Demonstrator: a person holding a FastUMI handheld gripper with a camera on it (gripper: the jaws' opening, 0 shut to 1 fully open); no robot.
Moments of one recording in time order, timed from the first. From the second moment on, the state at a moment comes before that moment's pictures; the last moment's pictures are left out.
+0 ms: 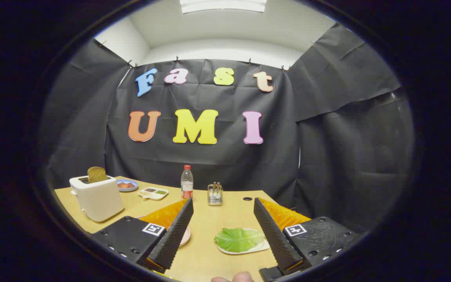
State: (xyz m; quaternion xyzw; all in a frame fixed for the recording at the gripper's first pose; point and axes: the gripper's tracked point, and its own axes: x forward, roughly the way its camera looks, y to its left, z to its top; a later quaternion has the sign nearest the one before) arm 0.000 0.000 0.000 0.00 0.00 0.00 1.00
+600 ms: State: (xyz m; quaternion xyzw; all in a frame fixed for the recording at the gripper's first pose) arm -0.001 0.004 0.003 0.00 0.00 0.00 1.00
